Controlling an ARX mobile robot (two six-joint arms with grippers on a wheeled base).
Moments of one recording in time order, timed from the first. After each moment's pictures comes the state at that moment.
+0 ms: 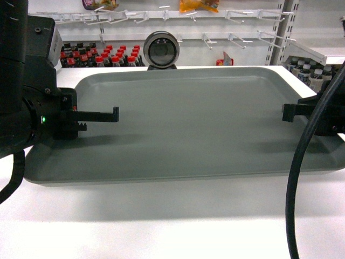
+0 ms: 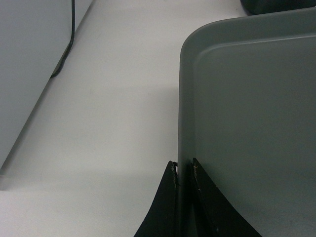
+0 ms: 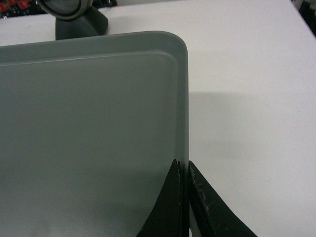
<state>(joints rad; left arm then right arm) -0.34 1.67 0.71 0.49 -0.54 -0.10 0.21 1.68 0.66 0.68 -0.02 0.14</state>
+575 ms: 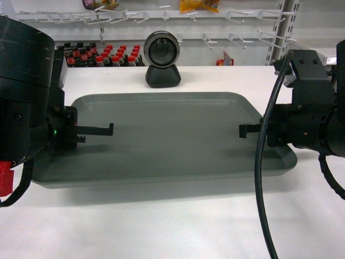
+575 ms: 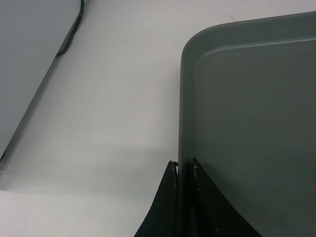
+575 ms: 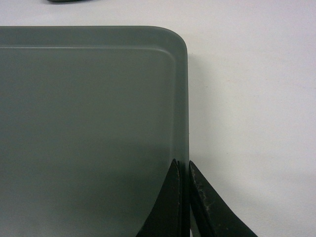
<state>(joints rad) -0.28 1.83 0.79 0.50 -0.56 -0.08 0.25 1.96 0.88 0.63 -0.02 0.10</state>
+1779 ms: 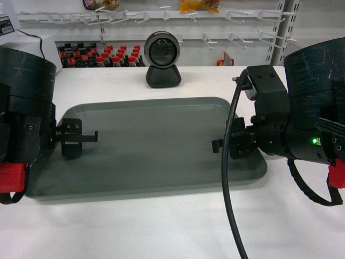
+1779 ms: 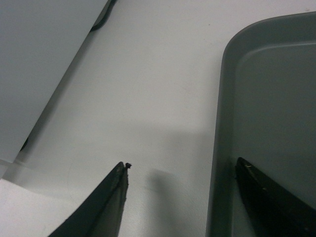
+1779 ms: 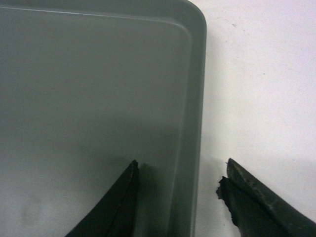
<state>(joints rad) -0.22 1.98 0.87 0.51 -0.61 -0.09 0.32 2.06 0.99 0.50 0.00 0.03</state>
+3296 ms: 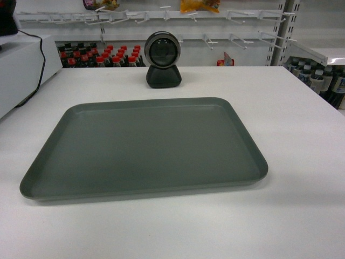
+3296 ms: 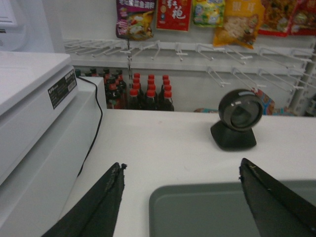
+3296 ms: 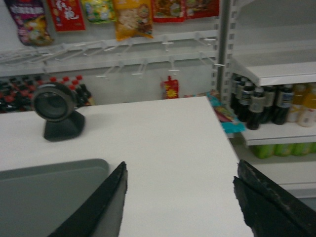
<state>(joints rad) -0.16 1.34 0.58 0.76 -0.22 -0.07 0.16 1.32 0.50 0.81 0.13 0.11</state>
